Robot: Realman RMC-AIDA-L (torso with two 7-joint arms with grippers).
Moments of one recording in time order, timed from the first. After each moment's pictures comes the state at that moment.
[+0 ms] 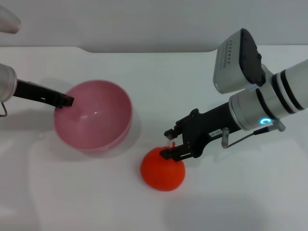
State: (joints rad) left arm -0.60 -2.01 1.02 1.02 2.45 1.30 -2.35; right arm 0.71 2.08 -1.42 -0.89 -2.07 -1.31 1.89
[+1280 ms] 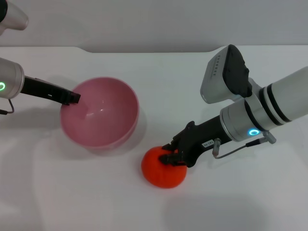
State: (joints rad) left arm -0.62 -2.02 1.02 1.03 2.45 1.29 -2.35; right arm 0.73 2.08 -1.51 -0.77 -2.03 -1.21 1.94
